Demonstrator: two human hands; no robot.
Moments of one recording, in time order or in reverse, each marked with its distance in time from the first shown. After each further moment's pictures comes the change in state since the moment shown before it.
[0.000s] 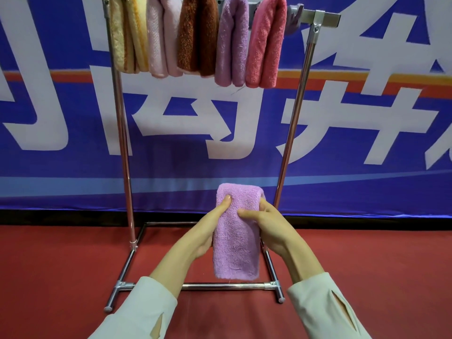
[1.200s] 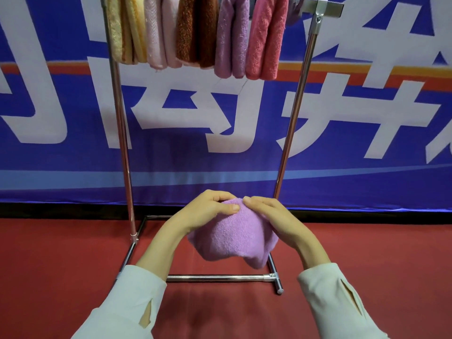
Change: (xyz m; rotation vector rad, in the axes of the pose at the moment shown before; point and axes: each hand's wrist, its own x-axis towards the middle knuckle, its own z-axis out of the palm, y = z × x) left_hand -0.016 0.030 -0.014 0.631 -0.114 0.323; right_hand -0.010 -0.006 -0.023 -0.426 -0.136 -0.086
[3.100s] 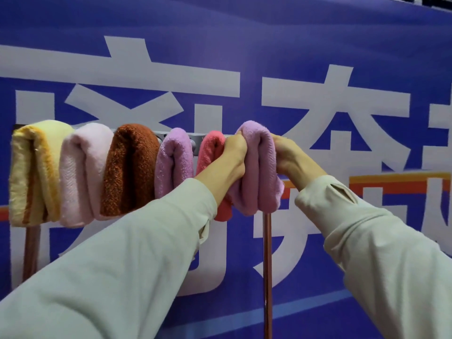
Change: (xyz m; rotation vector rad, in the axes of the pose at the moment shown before) left_hand 0.316 0.316 -0.045 -0.521 0.453 0.271; right_hand 0.210 -0.288 -0.239 0.177 0.336 -0.409
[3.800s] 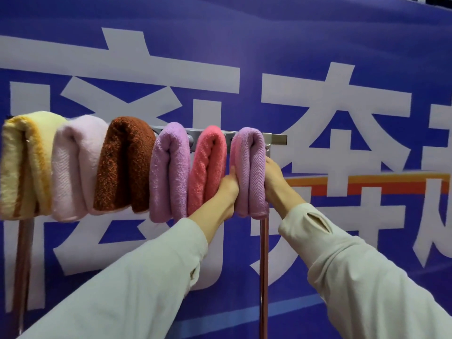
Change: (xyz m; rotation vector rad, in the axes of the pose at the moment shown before) left_hand -0.001 -0.088 -0.024 0.035 0.029 -0.108; right_hand -0.011 0.058 0.012 -0.008 0.301 -0.002
